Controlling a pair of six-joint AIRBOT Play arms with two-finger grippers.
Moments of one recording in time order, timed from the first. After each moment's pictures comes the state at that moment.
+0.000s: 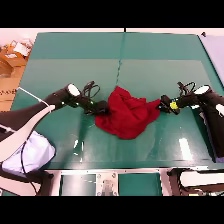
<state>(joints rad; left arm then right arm) -0.41 -1.64 1.10 0.73 -0.88 -1.43 -0.25 -1.55 0.95 -0.98 1.02 1.46</state>
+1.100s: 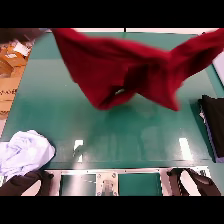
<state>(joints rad) -0.15 -0.92 1.66 0.87 -1.13 -1.45 -0.37 -0.72 1.52 -0.91 1.06 1.46</state>
